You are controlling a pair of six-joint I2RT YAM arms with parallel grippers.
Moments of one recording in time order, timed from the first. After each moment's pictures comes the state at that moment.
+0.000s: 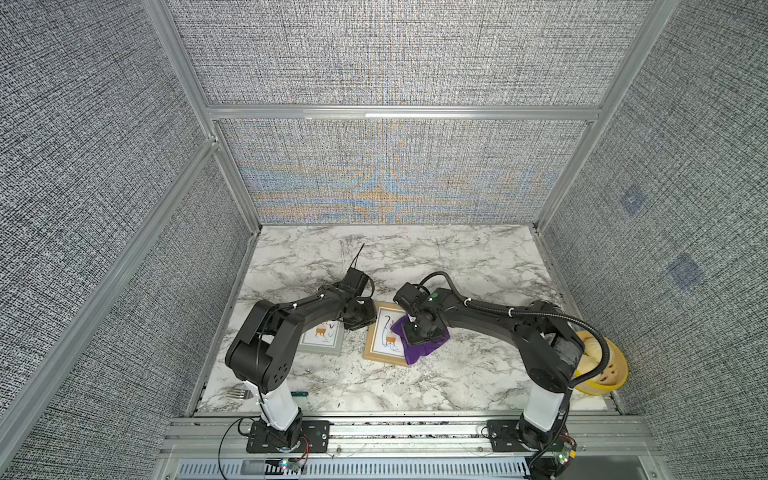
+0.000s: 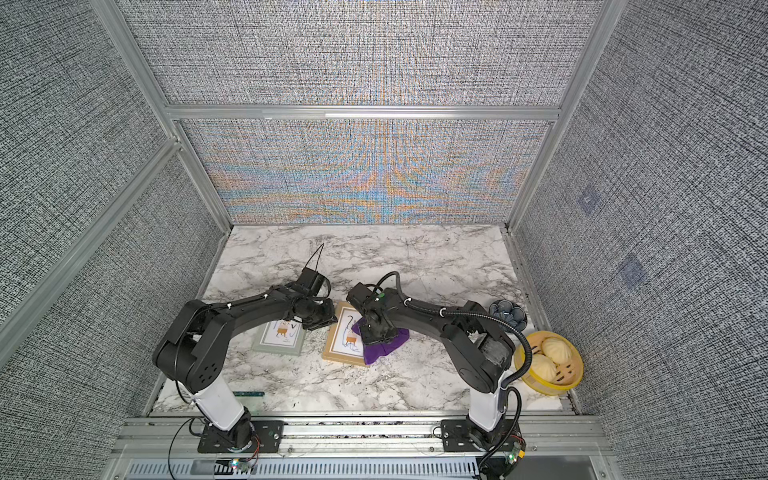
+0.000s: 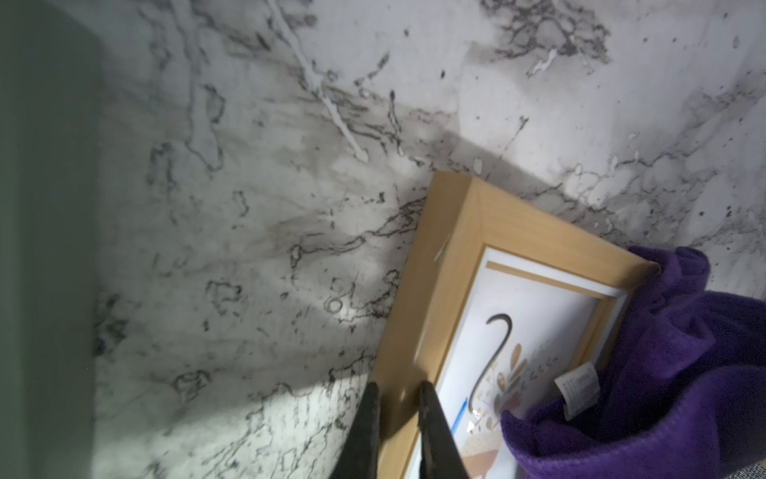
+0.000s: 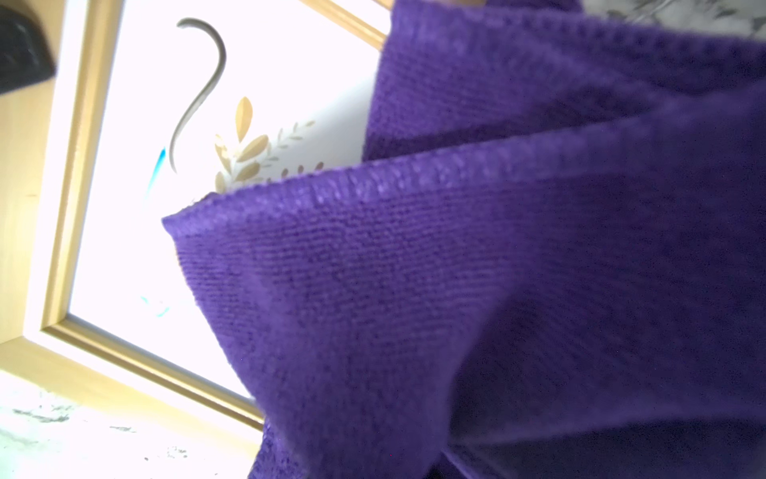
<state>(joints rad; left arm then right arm) -0.52 1.78 0.96 -0.43 0.26 -0.73 0.85 1.85 1.27 -0.80 0.01 0.53</state>
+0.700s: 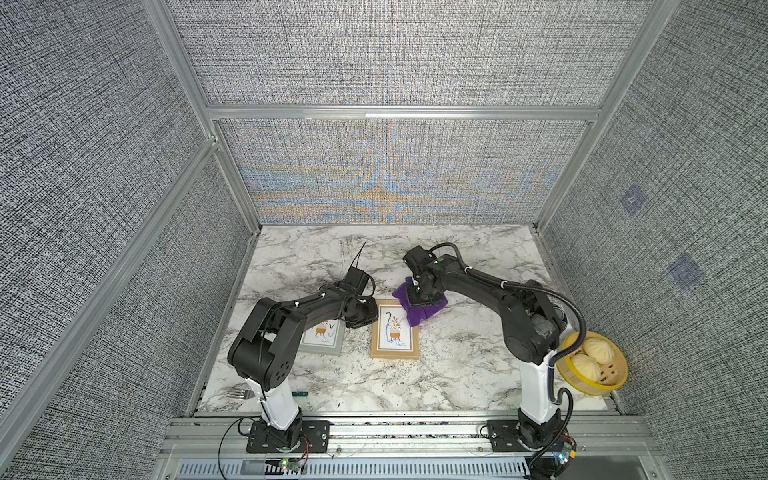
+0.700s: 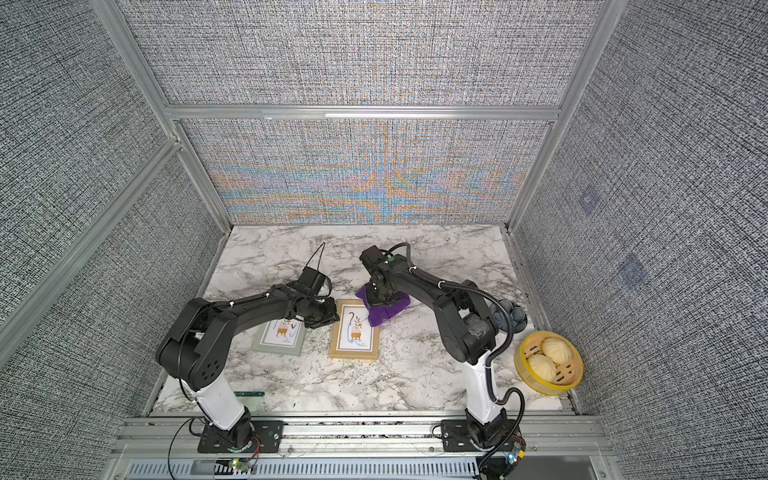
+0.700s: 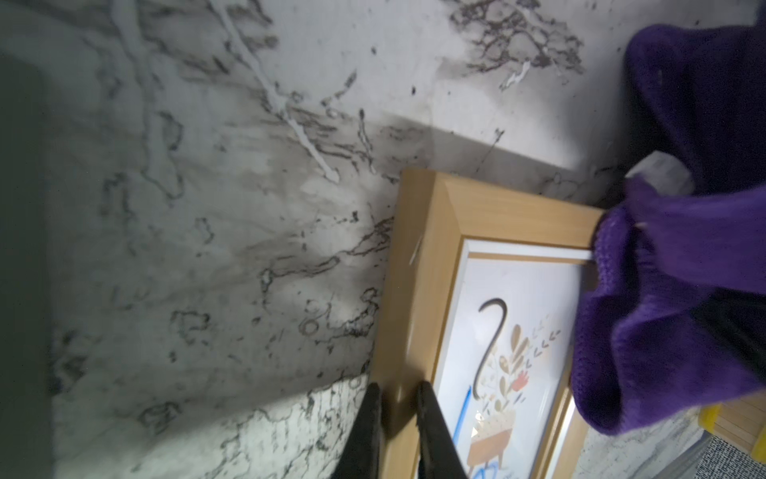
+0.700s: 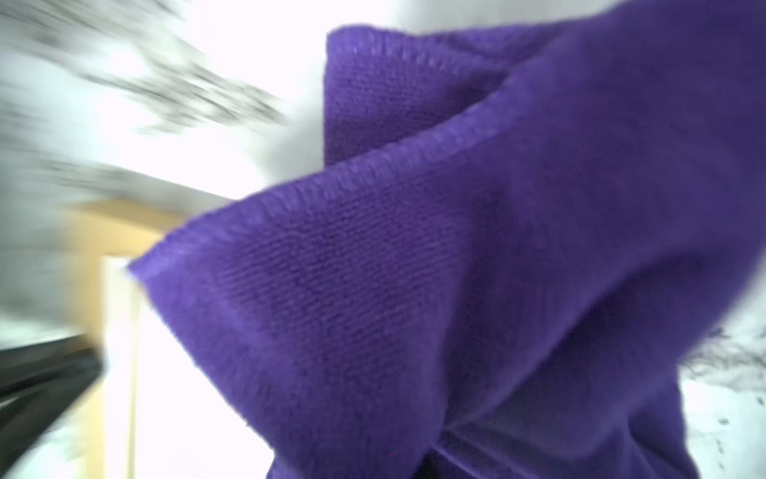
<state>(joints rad) -0.52 1.79 0.97 -0.40 0.28 -0.72 0.64 2.00 1.56 -0.80 -0.02 0.42</state>
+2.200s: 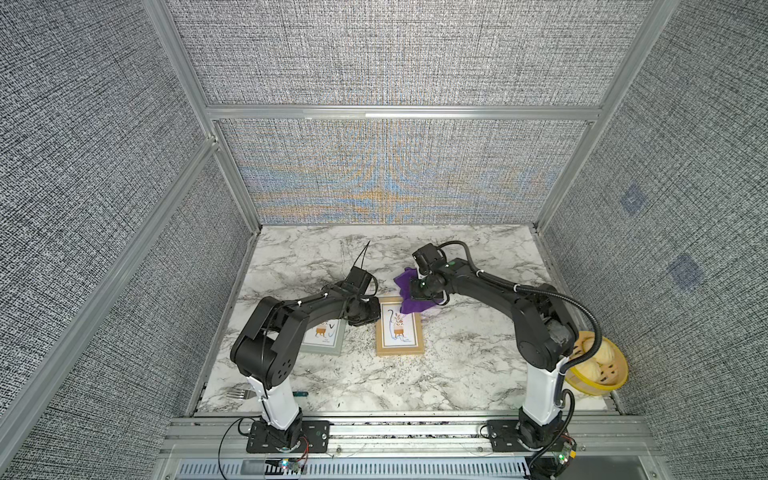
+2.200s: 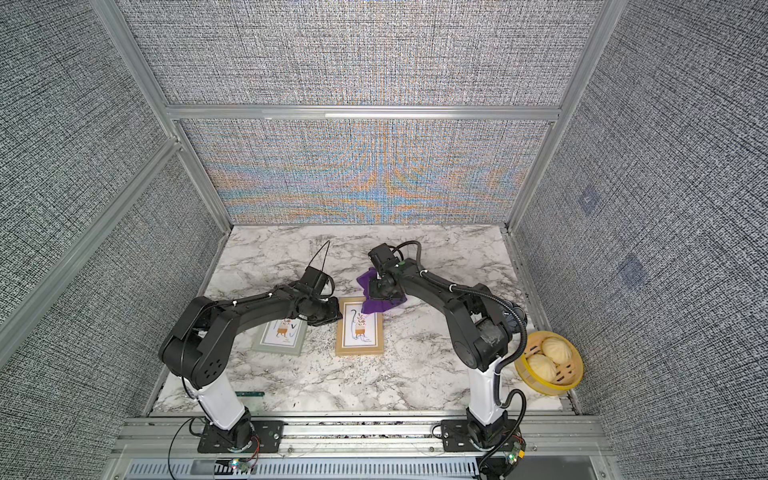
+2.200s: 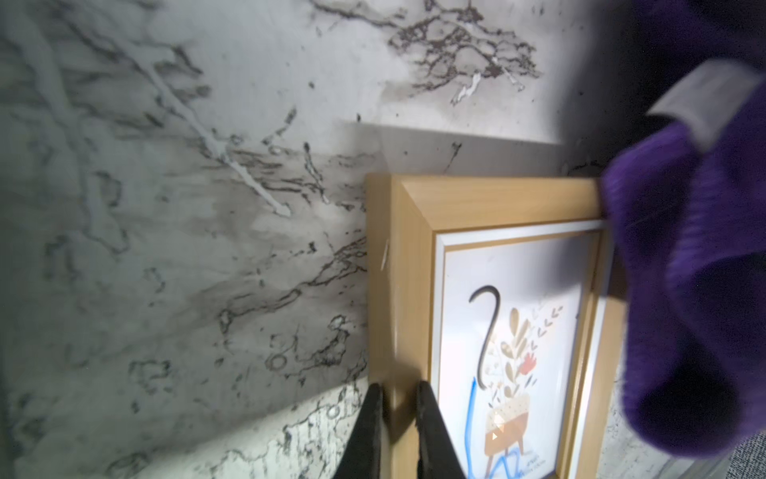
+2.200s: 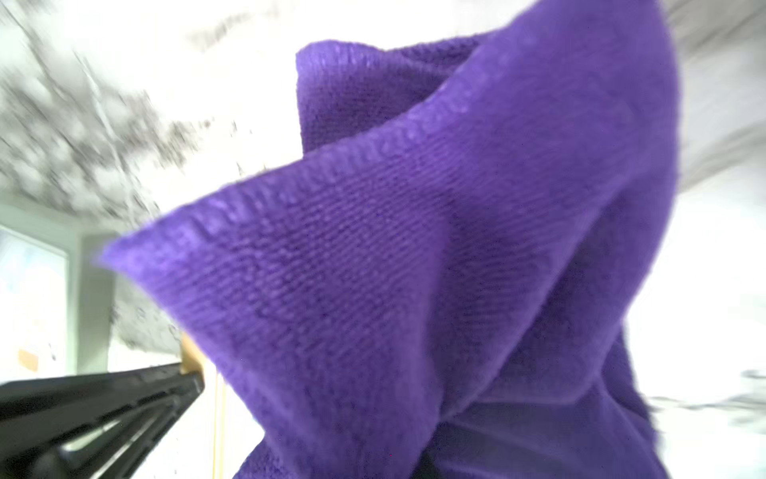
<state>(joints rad) -0.53 1.81 0.98 -0.37 0.27 -0.64 0.59 1.93 1.46 -0.60 -0.03 0.50</state>
